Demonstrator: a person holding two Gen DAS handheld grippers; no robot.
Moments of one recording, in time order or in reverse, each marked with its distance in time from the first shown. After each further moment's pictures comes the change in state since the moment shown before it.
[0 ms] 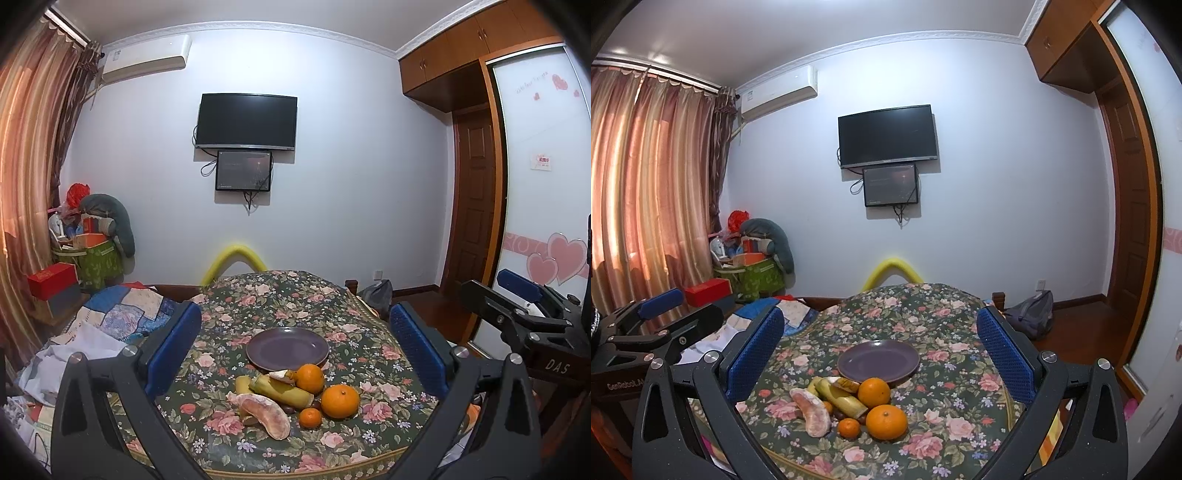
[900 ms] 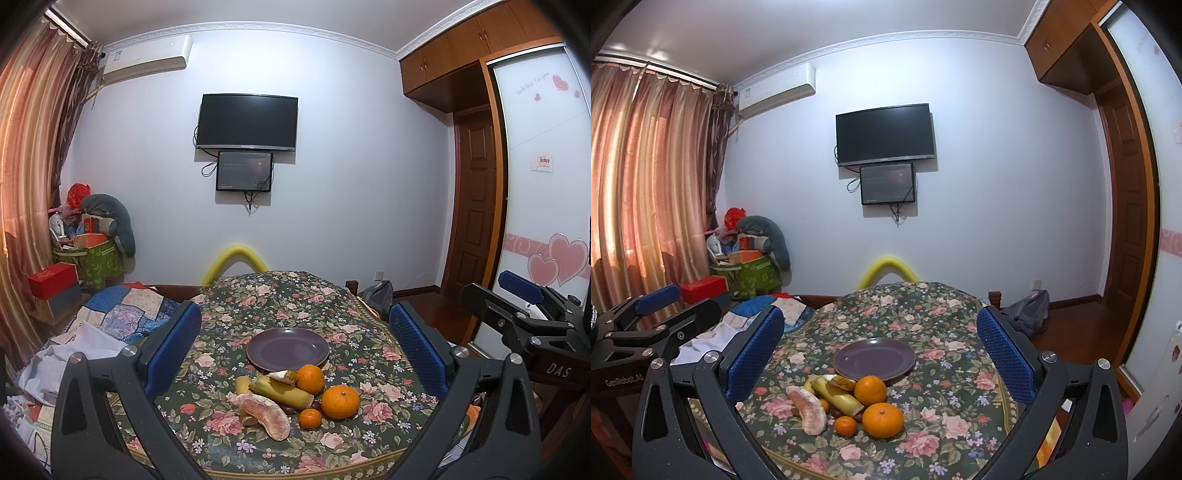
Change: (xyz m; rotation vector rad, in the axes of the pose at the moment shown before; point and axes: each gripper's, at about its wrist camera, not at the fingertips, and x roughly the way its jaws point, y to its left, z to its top) left arm 0.000 0.000 0.001 -0.001 -0.001 0.000; right arm -0.001 -0.002 0.002 -0.002 0.009 -0.002
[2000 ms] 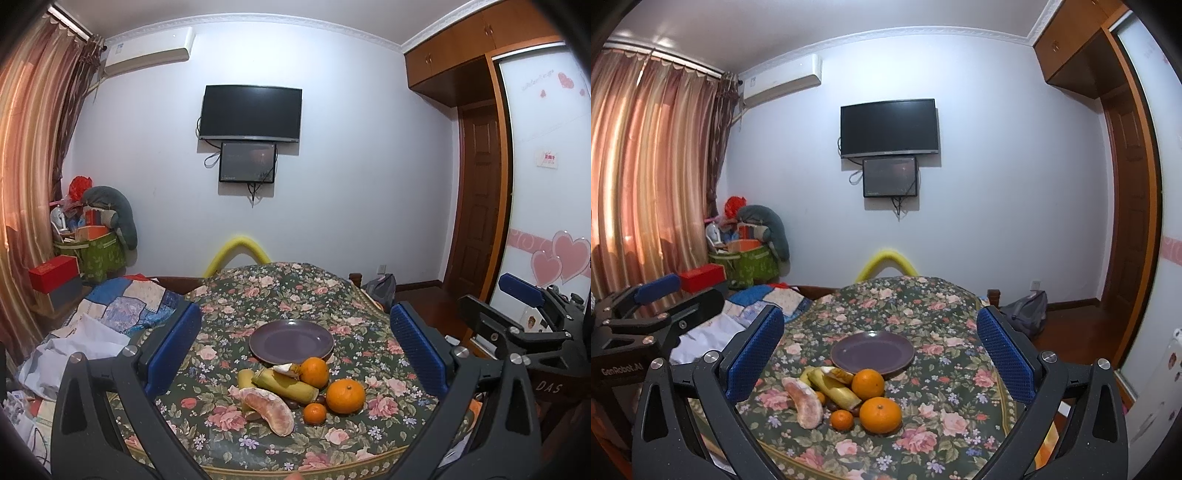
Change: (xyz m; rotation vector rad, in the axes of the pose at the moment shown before) left arm 0.012 0.007 -0.007 -0.009 0.040 0.010; right arm 0.014 0.005 -0.013 -0.043 0.040 -0.016
